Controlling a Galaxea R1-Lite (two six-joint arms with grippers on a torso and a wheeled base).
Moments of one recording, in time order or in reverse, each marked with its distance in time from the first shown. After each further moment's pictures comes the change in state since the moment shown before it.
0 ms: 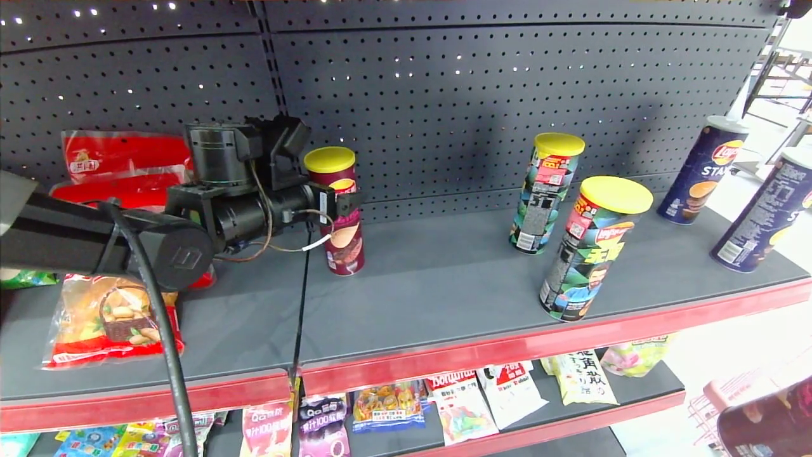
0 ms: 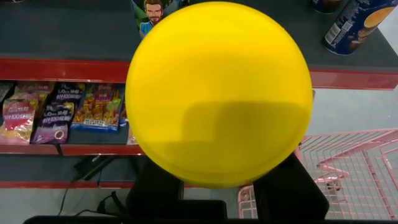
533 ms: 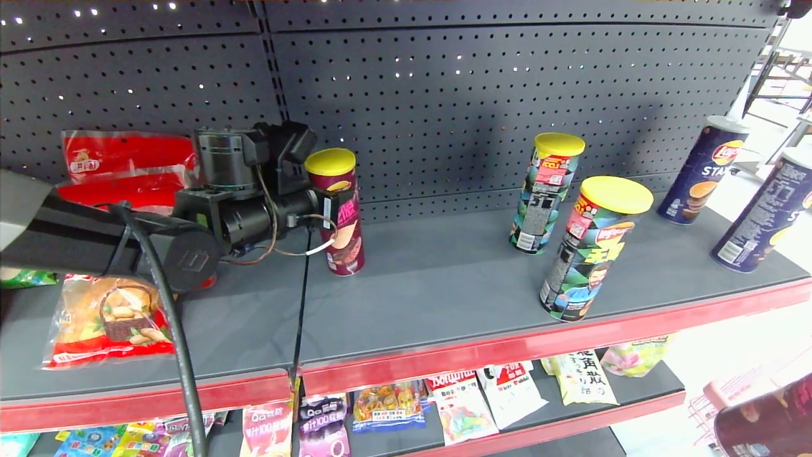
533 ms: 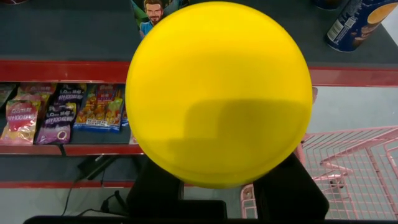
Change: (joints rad) left arm -0.009 0.014 0.002 0.000 -0.001 0.030; right arm 0.000 0.012 -0.001 -0.002 0.000 0.014
